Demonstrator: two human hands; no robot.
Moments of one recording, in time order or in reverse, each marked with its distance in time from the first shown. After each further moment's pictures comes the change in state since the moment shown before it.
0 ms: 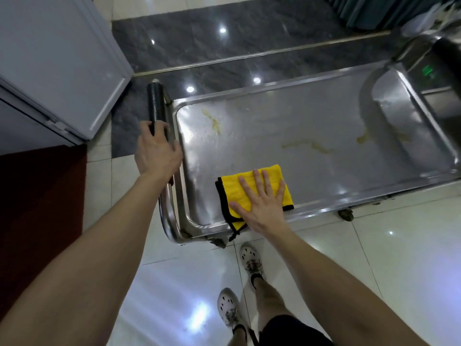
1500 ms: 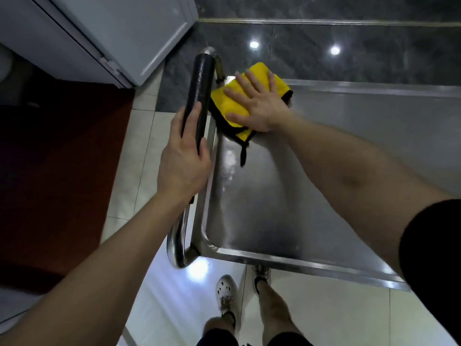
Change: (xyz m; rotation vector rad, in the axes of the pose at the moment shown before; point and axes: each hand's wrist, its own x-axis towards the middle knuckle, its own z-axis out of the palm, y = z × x) left_hand 0.013 -0.013 0.007 -0.215 0.088 -0.046; right_hand 0.364 -0.113 -0.062 -0.154 -0.084 -0.705
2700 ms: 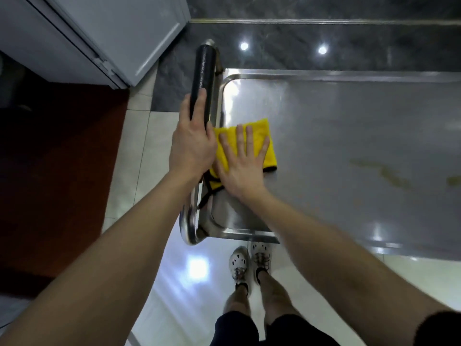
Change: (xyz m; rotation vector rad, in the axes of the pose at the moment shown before) left_hand 0.006 0.005 -0.003 -0.007 -0.057 -0.045; right_hand -0.130 -0.169 0.071 0.149 0.248 0.354
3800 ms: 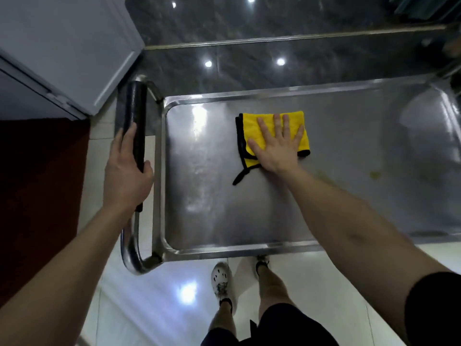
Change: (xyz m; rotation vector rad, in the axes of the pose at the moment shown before) left_hand -0.001 -0.017 0.006 0.033 -0.004 -0.043; right_hand 0.026 0.228 -0.090 -0.077 -0.147 0.378
